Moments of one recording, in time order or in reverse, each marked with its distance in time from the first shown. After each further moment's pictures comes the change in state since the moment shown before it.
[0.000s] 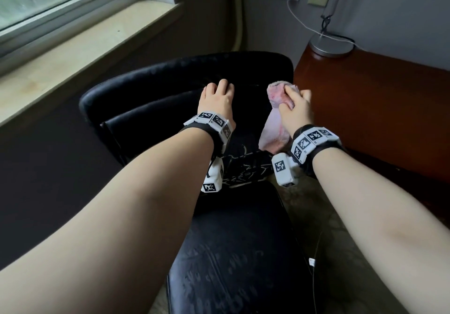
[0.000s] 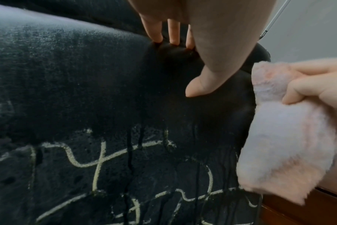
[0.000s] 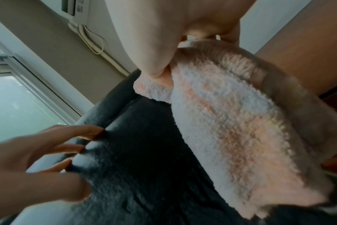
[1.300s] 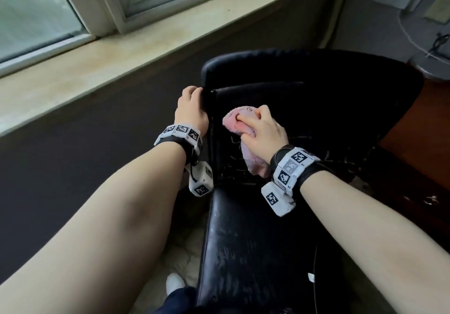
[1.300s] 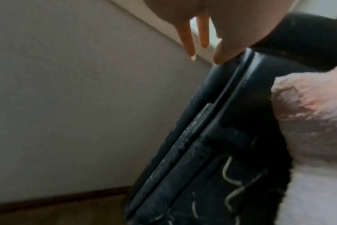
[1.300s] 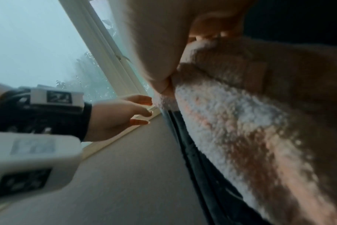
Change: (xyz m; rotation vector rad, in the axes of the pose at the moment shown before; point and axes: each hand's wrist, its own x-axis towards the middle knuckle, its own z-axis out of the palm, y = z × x) left_hand -0.144 -0.222 0.008 -0.441 0.295 -0.525; right_hand -0.160 -0.145 0.149 -0.355 -0.524 -0.557
